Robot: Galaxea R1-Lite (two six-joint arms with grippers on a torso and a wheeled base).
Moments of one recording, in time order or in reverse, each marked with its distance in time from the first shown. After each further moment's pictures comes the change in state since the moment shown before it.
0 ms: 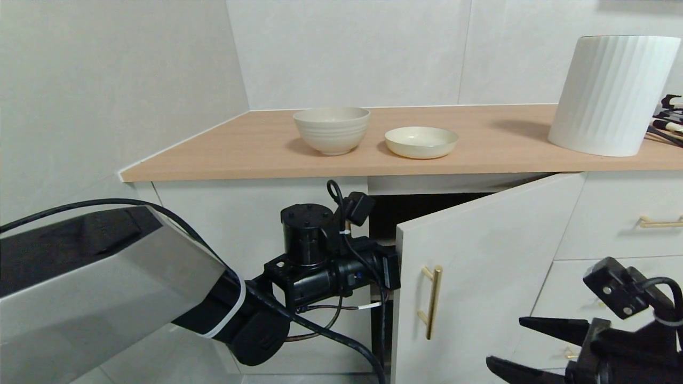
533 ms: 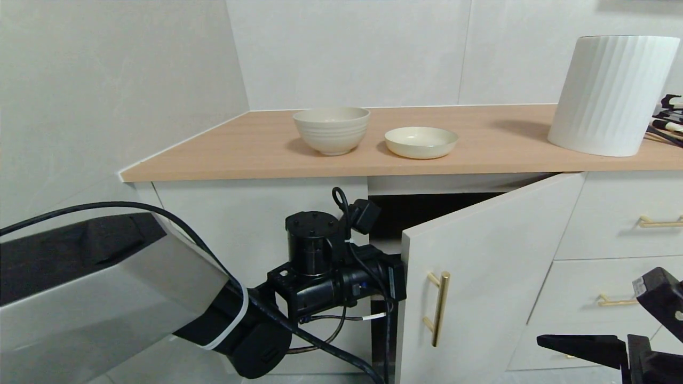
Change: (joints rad) left arm -0.035 -0.005 0.033 -0.011 0.011 -0.002; right arm 0.078 -0.168 -0.058 0.199 0.043 0.000
